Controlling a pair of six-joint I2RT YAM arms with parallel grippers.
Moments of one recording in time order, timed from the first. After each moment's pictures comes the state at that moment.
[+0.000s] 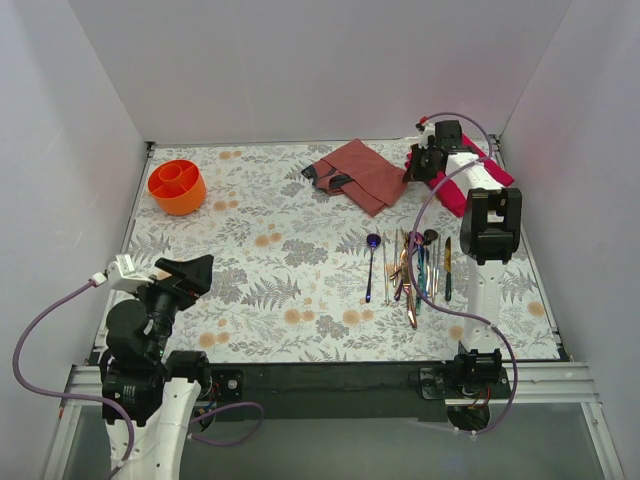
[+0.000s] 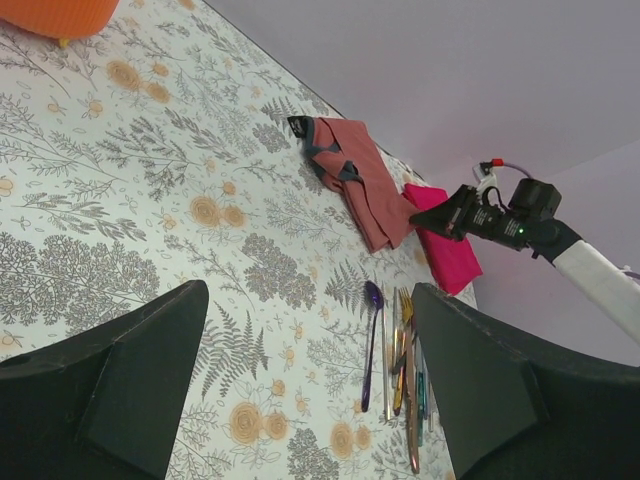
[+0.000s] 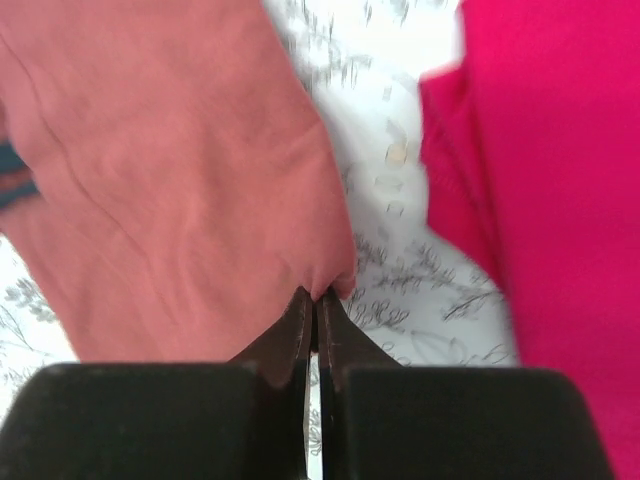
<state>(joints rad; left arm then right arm) -0.05 0.14 0.72 -0.68 0.02 -0.79 0.06 2.35 1.93 -0.46 -0.39 0.06</state>
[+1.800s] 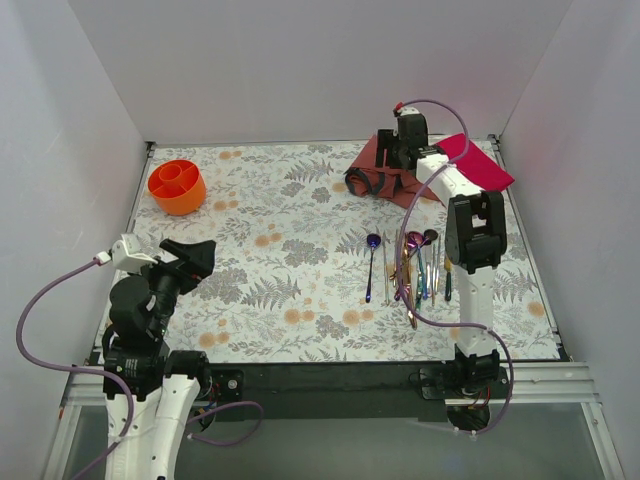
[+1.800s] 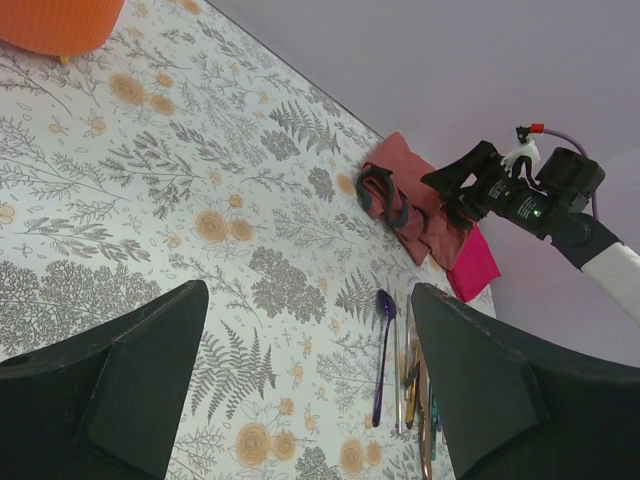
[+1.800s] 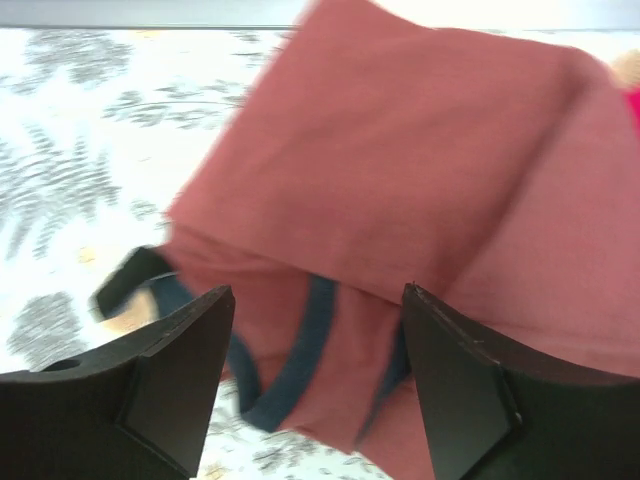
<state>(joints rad) -0.05 0.30 0.73 -0.57 0.02 -0.75 0.25 2.26 1.92 -0.27 -0.02 0.19</state>
